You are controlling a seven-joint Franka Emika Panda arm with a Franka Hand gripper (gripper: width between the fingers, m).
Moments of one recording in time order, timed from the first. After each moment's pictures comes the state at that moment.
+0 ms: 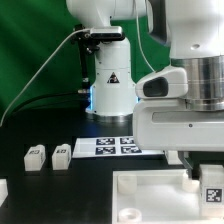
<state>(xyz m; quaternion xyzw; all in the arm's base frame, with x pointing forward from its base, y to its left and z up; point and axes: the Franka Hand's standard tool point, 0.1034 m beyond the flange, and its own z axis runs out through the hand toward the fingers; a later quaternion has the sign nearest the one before) 0.626 0.117 0.080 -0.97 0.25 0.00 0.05</state>
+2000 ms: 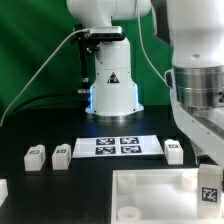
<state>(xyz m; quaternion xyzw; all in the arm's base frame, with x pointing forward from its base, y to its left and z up) 0.612 0.128 0.072 -0.81 0.58 0.05 0.03</state>
